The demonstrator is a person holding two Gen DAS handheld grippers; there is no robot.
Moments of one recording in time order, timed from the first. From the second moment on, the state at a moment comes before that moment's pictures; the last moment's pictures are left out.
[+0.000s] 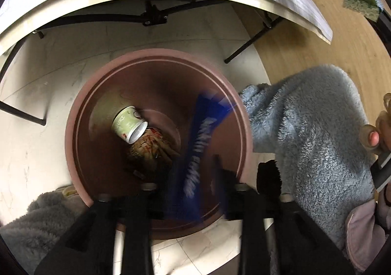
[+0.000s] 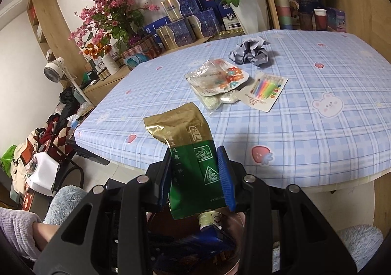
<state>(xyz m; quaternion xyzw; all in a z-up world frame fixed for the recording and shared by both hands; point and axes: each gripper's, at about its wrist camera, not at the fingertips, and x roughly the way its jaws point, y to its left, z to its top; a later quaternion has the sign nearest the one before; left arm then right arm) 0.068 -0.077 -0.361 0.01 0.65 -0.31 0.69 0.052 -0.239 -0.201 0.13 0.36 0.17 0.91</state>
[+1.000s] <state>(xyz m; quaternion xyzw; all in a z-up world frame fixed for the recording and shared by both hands) 0.019 0.082 -0.206 -0.11 0.28 -0.01 0.95 0.033 -0.167 -0.258 0.02 0.44 0.21 0.87</state>
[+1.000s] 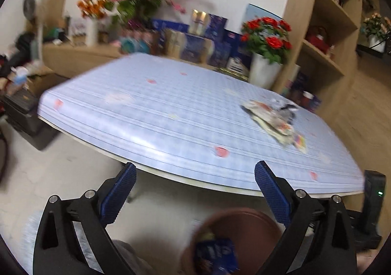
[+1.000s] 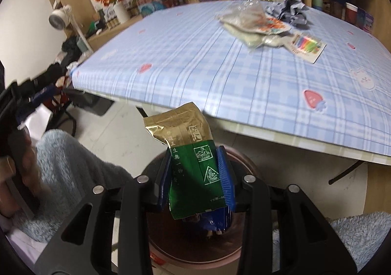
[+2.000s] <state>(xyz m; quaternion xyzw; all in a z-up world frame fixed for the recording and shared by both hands) 0.023 0.076 -0.215 -0.08 0.29 0.03 0.95 0.011 -0.152 -0.232 -0.07 0.33 0.16 0.93</state>
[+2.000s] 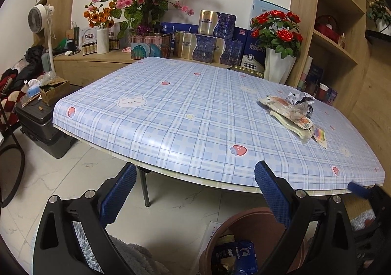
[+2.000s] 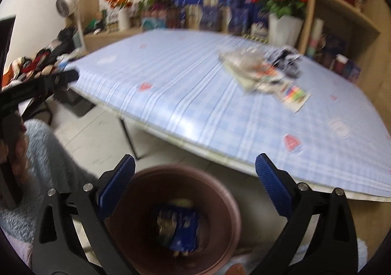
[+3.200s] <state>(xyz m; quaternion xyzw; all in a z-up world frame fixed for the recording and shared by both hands) 0.191 -0.081 -0.178 0.00 0.35 -0.17 0.92 0.125 -0.301 -0.224 0.08 0.32 0.08 0.94</state>
